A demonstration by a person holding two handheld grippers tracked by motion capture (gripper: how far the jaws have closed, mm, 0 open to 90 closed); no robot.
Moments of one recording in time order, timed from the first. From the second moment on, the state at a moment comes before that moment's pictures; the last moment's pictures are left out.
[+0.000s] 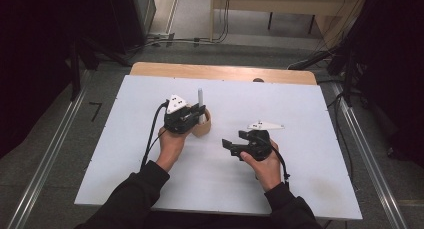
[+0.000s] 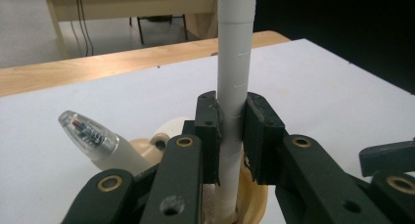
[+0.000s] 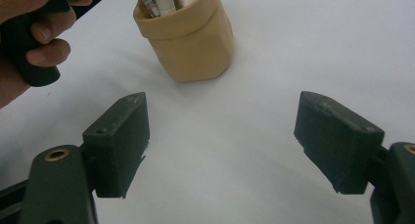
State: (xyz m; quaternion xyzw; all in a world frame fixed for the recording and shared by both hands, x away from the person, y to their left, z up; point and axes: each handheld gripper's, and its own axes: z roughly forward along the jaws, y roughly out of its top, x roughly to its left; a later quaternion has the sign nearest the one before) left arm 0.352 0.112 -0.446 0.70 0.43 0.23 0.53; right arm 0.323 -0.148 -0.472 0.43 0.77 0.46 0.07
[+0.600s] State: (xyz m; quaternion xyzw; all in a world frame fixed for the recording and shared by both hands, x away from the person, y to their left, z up) left arm 0.333 0.109 -0.433 0.70 0.43 0.21 0.53; right arm 0.323 -0.149 -0.471 0.43 0.78 0.46 0.07
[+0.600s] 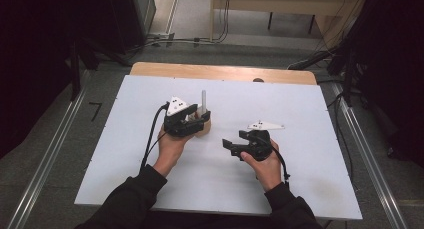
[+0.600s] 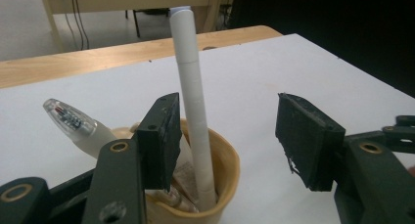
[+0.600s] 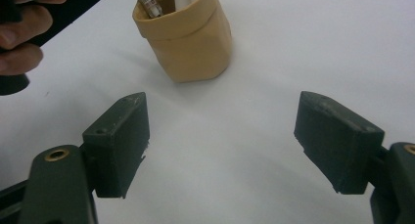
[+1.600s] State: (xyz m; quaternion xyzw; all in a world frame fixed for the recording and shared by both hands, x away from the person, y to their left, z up) left arm 0.287 0.136 -0.443 0.71 0.44 0.18 0.52; right arm 0.319 -0.165 -0.469 0.44 0.77 0.46 0.09
